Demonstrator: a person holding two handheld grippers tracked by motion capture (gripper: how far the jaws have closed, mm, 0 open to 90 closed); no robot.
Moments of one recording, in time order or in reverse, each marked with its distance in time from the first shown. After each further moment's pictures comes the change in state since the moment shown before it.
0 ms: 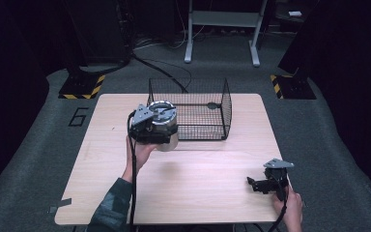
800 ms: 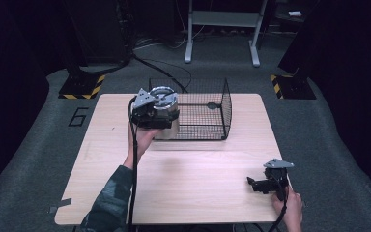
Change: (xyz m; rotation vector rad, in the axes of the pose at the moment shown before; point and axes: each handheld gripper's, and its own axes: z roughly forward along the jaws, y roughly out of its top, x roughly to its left) left arm 0.017 0.033 0.017 -0.022 0.013 -0.017; right arm 0.000 0.000 0.000 0.000 0.000 0.000
